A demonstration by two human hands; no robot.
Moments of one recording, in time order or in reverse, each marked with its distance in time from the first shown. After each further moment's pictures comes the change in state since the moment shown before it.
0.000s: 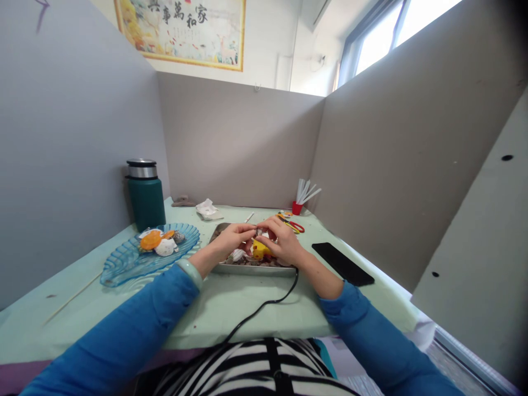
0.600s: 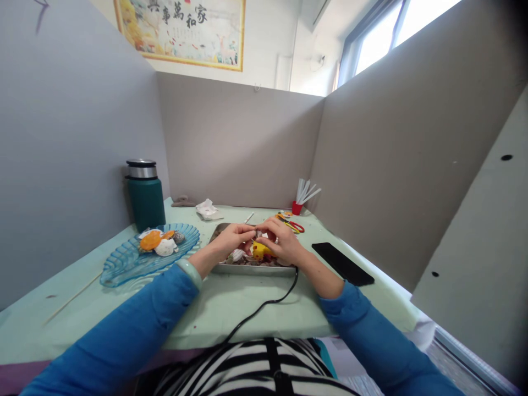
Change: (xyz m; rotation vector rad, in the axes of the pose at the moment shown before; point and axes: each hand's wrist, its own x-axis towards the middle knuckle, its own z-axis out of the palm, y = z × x) left_hand 0.000 -0.002 -0.002 0.018 -0.030 0.009; right_hand 0.000 0.004 0.000 0.039 -0.029 -0.051
